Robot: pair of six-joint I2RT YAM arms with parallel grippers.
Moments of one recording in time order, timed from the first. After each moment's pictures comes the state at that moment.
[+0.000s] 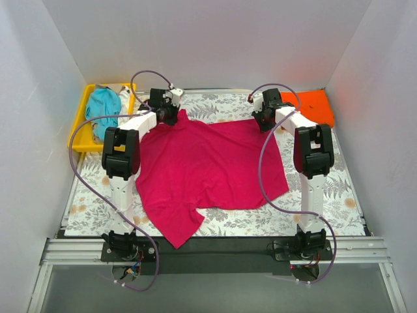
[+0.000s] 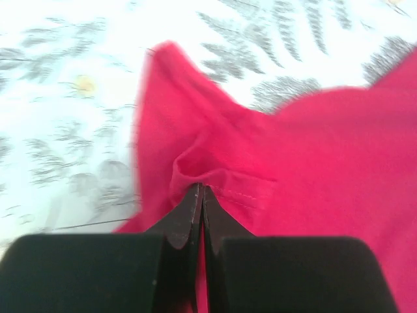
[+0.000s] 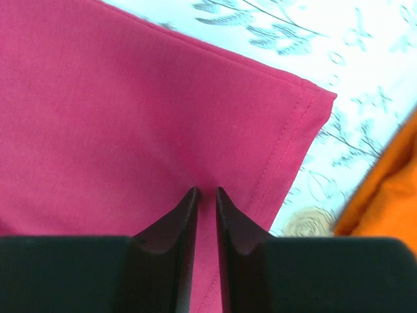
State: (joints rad) left arm -0.19 2.27 1.73 -0.24 0.31 0.26; right arm 0.21 2.23 1.73 -0.50 -0.10 -0.34
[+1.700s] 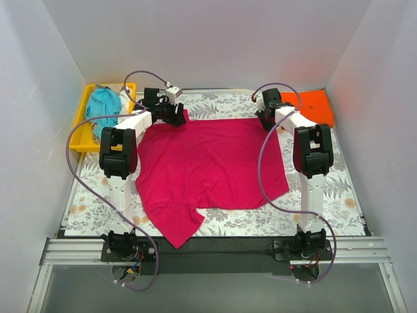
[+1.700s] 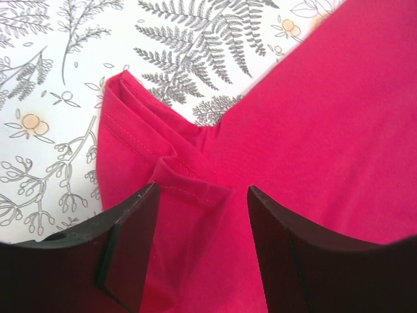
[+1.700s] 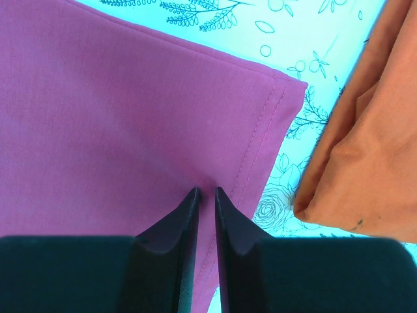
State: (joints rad) left arm -0.14 2.27 1.73 -0.19 0.58 0.22; right arm 0.21 2.24 1.74 -0.50 0.10 -0.30
